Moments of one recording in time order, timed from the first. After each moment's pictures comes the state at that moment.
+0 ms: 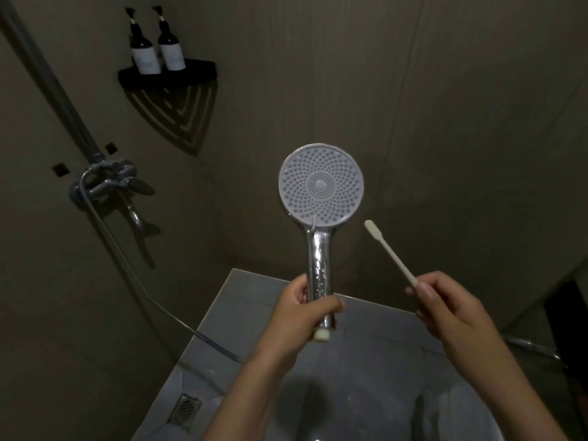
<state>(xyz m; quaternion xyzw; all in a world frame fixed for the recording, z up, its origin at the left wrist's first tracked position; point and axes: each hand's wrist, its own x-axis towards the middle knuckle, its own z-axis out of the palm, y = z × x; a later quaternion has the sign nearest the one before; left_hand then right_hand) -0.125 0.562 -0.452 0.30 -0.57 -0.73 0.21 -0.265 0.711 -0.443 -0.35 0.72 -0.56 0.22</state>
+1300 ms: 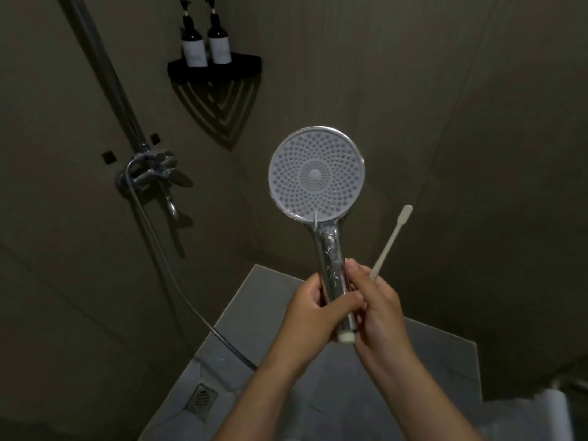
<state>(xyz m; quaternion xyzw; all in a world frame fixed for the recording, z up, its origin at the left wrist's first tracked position) -0.096 0.525 -0.450 0.28 -0.58 -0.72 0.26 -0.173 0.572 -0.448 -0.12 0.42 -0.79 0.43</state>
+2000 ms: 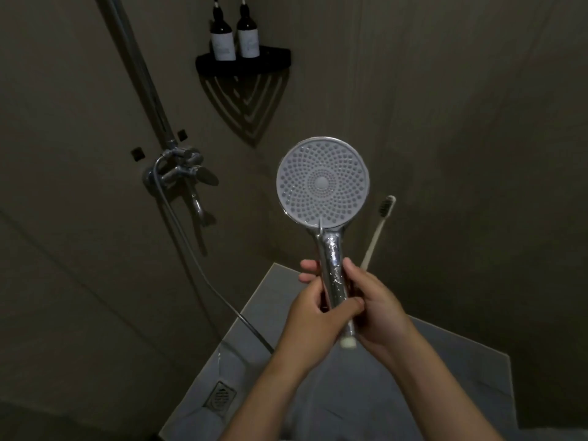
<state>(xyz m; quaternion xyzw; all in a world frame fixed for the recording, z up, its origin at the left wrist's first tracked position) -0.066 0.473 -0.469 0.33 -0.61 -0.65 0.30 -0.160 0.506 -0.462 -0.23 0.41 -0.67 0.58</state>
